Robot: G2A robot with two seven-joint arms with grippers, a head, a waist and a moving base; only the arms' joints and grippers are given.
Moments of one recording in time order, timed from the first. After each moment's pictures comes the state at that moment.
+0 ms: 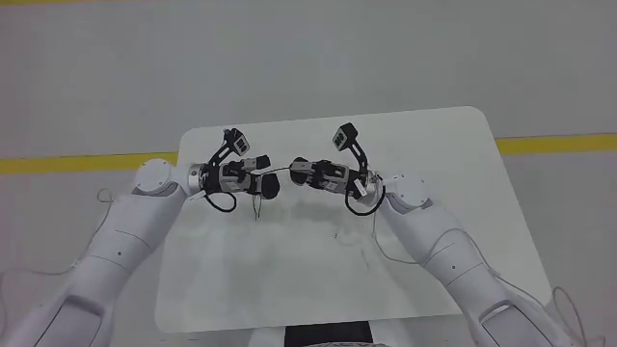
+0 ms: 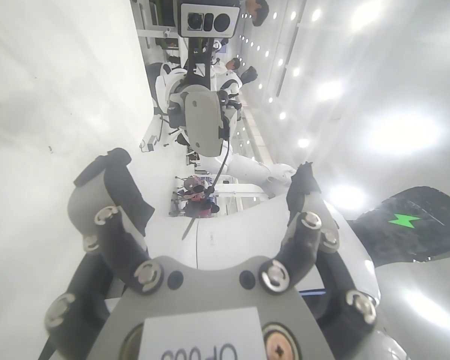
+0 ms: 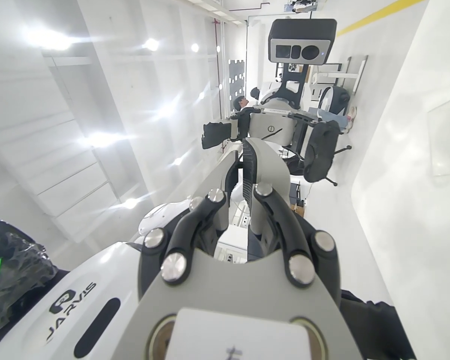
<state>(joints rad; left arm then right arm) 0.95 -0.98 -0.89 -1.08 -0.87 -0.30 -1.37 -1.11 -1.38 0.99 -1.16 0.57 -0.33 0.99</state>
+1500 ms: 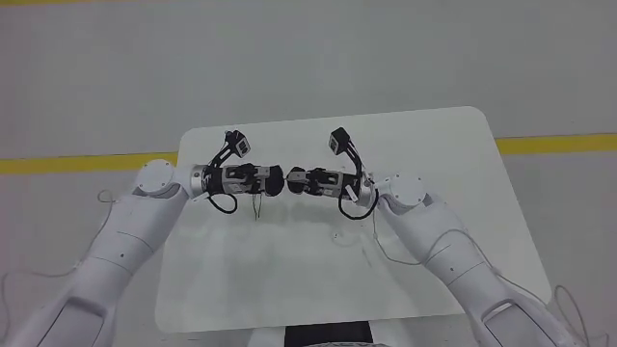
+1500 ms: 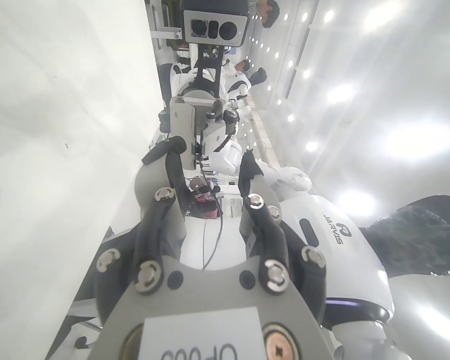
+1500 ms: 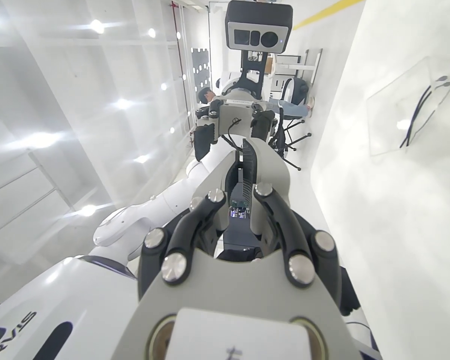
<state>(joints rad) 0.96 -0.99 -0.91 -1.09 -0.79 -0.29 -1.34 -1.10 -1.36 0.97 -1.18 0.39 -0.28 0.96</state>
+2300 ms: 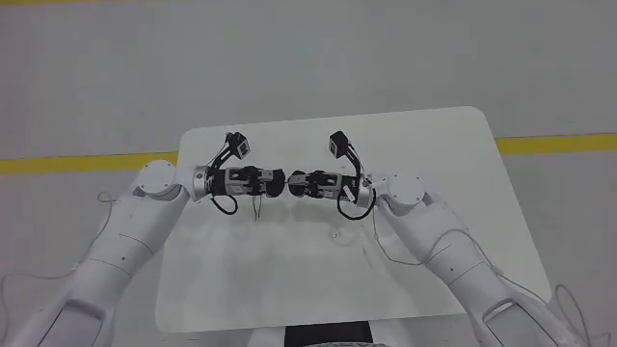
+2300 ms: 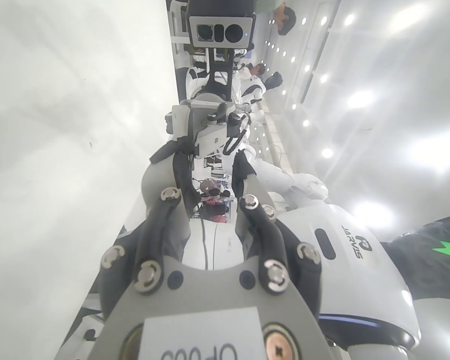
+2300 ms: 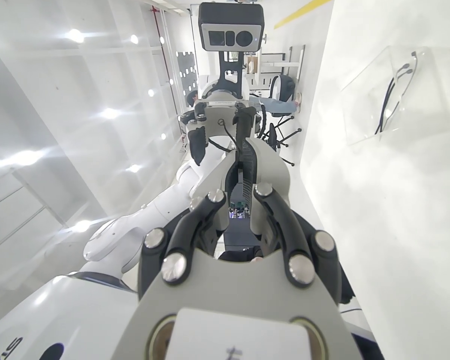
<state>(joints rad) 0.97 -0.98 -0.92 -1.12 -0.71 -0.27 -1.29 -1.09 -1.36 0.96 -1.17 0.36 -0.22 0.94</state>
